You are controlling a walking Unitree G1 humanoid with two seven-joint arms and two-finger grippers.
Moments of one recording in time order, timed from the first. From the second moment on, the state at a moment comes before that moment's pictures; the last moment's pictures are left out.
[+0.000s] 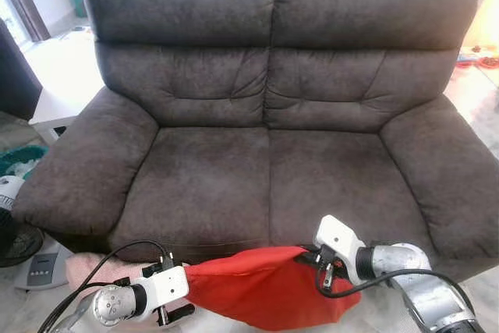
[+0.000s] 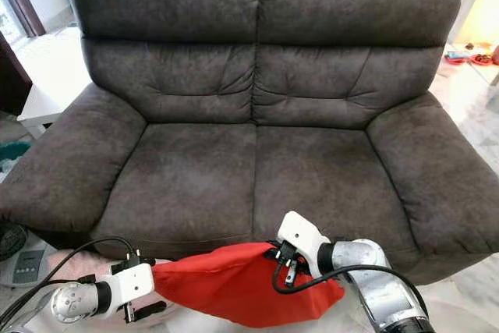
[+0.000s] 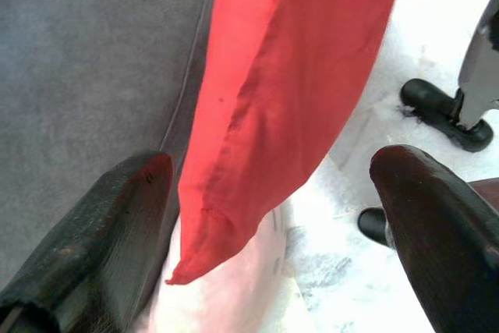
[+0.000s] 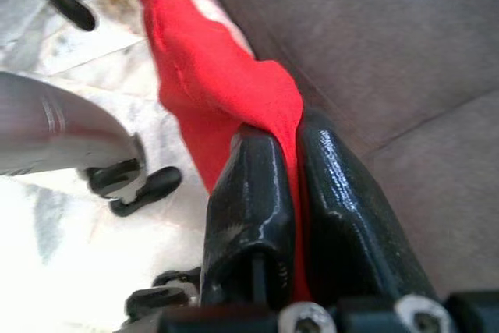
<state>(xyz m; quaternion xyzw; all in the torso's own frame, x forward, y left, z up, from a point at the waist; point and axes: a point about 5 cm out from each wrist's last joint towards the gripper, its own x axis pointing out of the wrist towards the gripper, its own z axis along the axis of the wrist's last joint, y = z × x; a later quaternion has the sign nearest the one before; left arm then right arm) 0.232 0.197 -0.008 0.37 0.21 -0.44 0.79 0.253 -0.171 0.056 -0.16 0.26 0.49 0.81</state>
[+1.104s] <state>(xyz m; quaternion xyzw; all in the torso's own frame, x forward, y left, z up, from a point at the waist) 0.229 0.203 -0.016 0.36 0.25 -0.48 0.76 0.252 -0.169 0.079 -0.16 0.24 0.51 0.81</state>
